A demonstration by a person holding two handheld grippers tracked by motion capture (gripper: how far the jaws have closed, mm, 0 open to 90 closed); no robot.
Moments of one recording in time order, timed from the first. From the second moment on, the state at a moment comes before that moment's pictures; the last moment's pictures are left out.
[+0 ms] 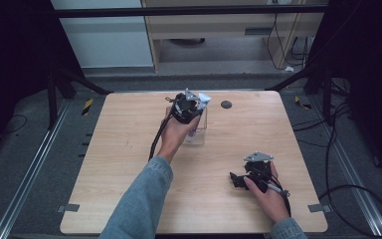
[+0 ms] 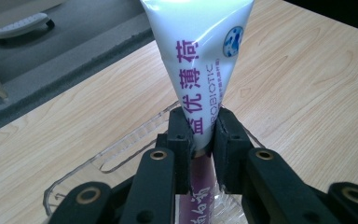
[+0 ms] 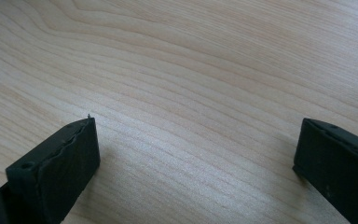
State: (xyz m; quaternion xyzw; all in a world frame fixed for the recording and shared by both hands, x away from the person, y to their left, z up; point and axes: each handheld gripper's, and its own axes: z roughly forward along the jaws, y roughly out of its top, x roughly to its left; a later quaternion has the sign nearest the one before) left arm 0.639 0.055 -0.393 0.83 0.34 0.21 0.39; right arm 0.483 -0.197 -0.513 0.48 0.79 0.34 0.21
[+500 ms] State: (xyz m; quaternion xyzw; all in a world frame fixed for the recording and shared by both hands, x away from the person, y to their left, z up) left arm 0.641 0.046 -0.396 0.82 0.35 0.22 0.38; right arm 0.483 -0.197 -0.513 0.47 0.79 0.34 0.21
